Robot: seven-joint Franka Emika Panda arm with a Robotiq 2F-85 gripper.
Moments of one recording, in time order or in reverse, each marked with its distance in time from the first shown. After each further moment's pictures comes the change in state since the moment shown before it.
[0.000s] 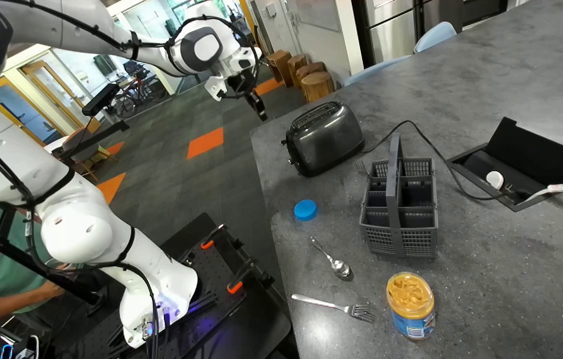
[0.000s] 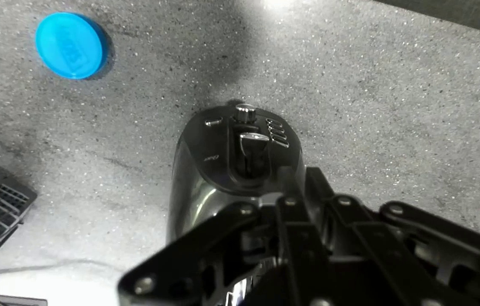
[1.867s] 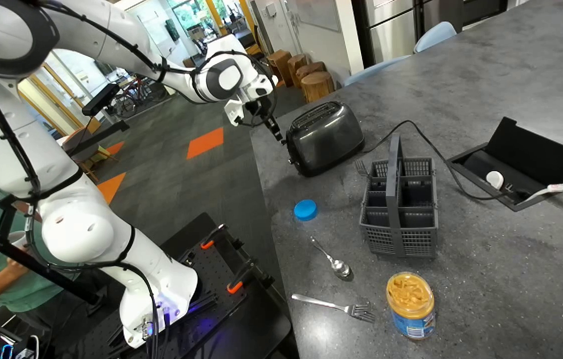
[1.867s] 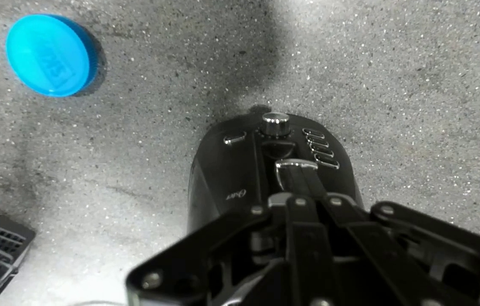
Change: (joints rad) arm 0.024 0.159 -0.054 -0.044 -0.091 0.199 0.127
